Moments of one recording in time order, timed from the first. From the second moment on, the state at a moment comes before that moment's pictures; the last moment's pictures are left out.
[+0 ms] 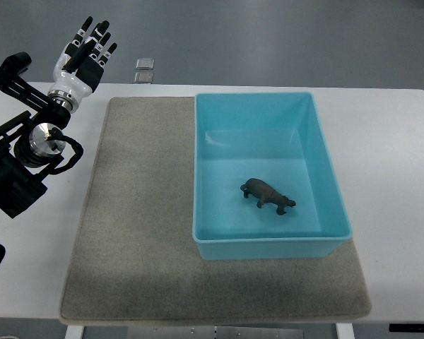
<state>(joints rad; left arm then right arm) -0.87 0.29 -0.67 -0.61 -0.24 -0.21 -0.36 0.04 0.00 -0.01 0.07 -0.05 0.17 0.07</state>
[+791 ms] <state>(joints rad) -0.86 0.29 -0.67 -0.60 -0.07 -0.08 -0.36 0.04 0.00 -0.01 0.07 -0.05 0.17 0.07</state>
